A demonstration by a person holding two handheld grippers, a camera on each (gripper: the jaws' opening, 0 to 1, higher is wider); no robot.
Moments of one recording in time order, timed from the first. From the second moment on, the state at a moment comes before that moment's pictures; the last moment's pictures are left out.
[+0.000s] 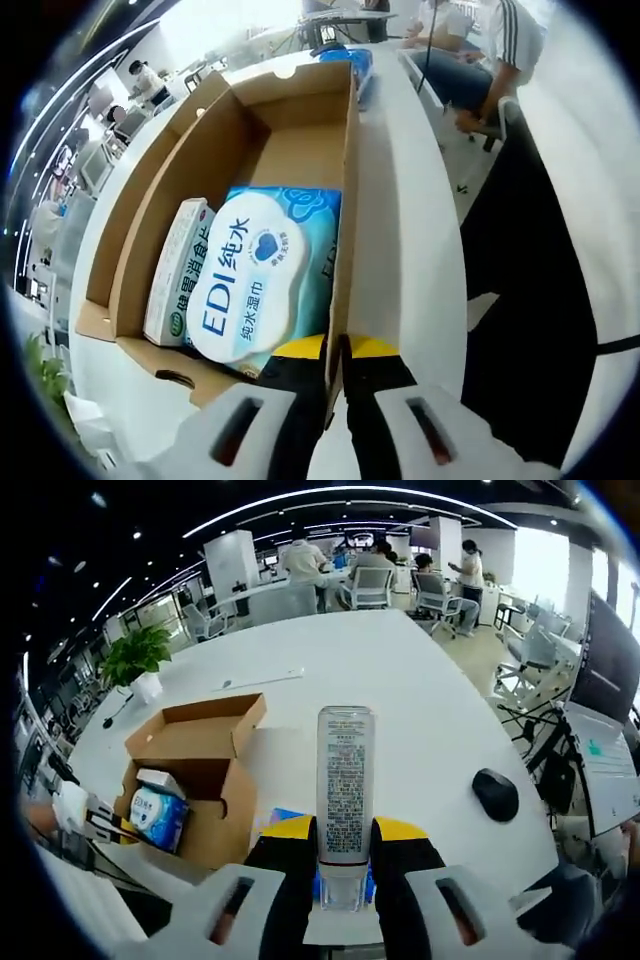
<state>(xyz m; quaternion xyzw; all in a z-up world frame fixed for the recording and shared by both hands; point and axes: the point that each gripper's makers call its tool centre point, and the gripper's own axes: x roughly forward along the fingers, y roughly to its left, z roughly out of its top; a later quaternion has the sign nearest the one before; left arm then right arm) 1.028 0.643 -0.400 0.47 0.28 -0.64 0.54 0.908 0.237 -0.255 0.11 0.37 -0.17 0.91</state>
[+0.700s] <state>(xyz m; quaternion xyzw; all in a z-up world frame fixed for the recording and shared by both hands) 1.029 0.644 -0.401 0.48 0.29 -0.63 0.54 0.876 0.199 -0.284 0.09 0.44 -0.17 0.88</state>
